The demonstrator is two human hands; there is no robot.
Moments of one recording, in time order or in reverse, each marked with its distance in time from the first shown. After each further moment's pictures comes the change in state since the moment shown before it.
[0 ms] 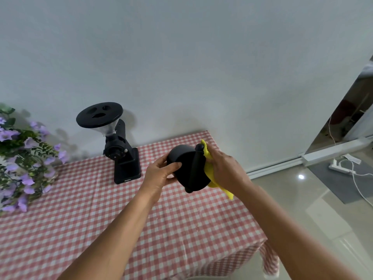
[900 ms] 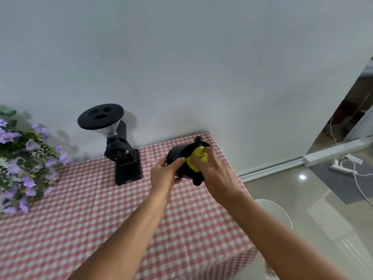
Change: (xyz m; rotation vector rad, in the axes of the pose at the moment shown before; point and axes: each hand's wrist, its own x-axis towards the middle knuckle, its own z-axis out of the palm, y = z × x) left_hand -0.004 0.002 0.028 -0.026 0.277 0.011; right_hand -0.014 -0.044 -0.002 -0.341 -0.072 -0.102
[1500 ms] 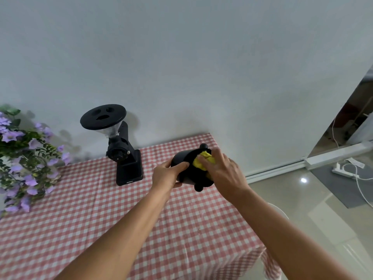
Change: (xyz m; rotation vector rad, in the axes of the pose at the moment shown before) left_hand 0.010 -0.002 -0.002 0.158 -0.075 -0.085; right_hand 0.004 0.026 0.009 -0.098 0.055 -0.065
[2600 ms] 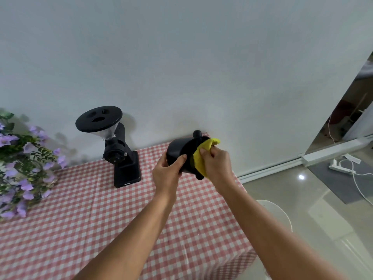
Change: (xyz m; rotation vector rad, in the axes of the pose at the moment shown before) left_hand -0.010 0.001 0.016 -0.250 0.058 0.202; right_hand 0.035 -0.029 -0.017 1.077 0.119 0.810
